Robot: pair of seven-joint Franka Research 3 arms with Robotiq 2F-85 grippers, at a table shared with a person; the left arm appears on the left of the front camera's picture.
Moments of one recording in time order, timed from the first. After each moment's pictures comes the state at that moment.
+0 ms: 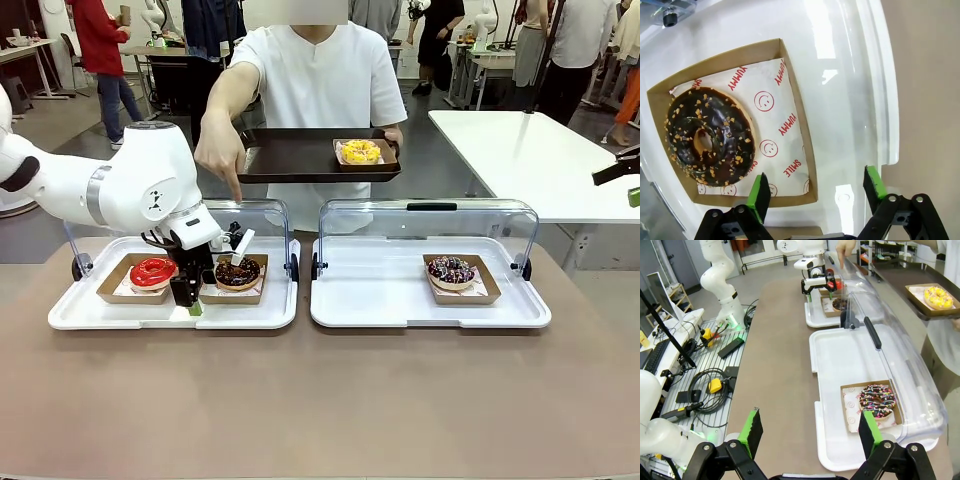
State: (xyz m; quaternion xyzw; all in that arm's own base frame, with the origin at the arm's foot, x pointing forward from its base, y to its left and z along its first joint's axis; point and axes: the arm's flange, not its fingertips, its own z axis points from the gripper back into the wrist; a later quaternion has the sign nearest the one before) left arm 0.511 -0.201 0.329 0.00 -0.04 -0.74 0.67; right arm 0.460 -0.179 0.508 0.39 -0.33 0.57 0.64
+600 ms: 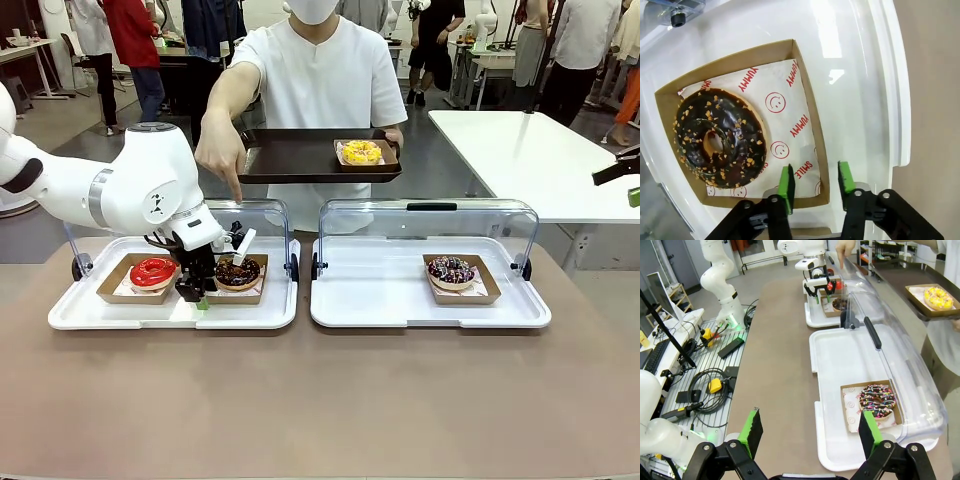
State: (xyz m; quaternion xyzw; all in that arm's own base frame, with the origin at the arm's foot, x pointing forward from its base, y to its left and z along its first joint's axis) left arm 0.515 -0.202 0.328 0.01 -0.05 -0.75 0.66; right arm 0.460 -0.179 0.508 0.39 -0.33 0.57 0.64
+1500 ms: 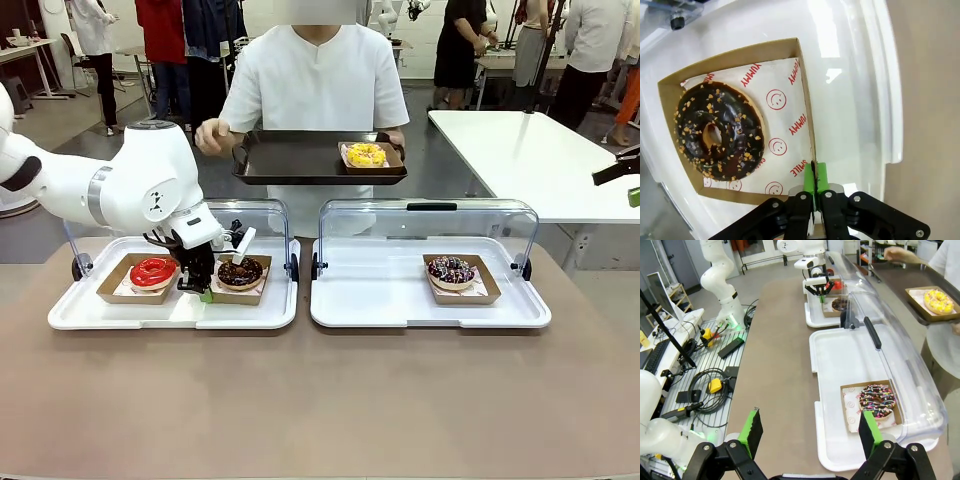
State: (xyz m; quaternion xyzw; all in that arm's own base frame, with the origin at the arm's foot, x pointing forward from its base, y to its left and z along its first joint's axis) left arm 0.511 -0.204 0.338 0.00 -0.04 -0.75 0.66; right arm 0.460 -0.179 0.507 0.39 -0.33 0.57 0.64
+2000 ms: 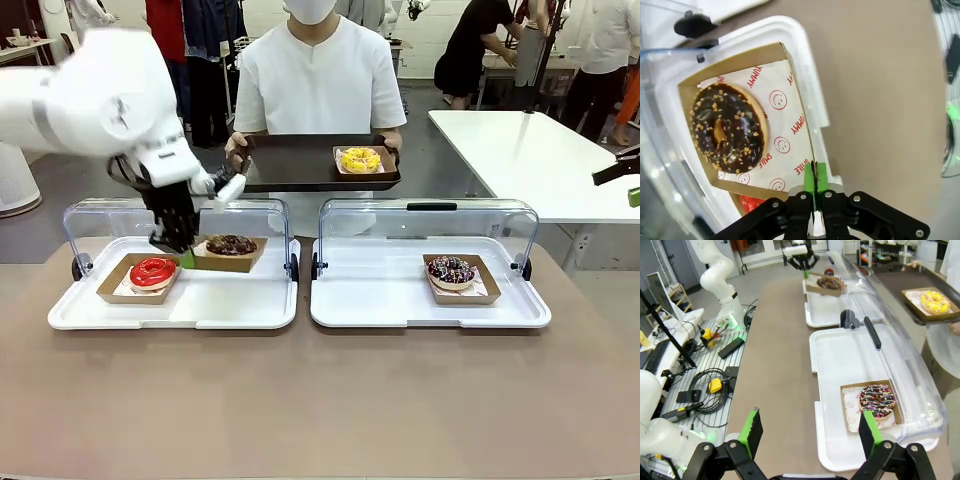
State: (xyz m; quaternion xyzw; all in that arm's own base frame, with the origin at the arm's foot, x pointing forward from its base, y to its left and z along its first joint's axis) left arm 0.457 -0.202 0.475 -0.02 -0.03 -0.77 0.64; right arm 0.460 -0.179 0.507 0.39 -0.33 0.57 0.64
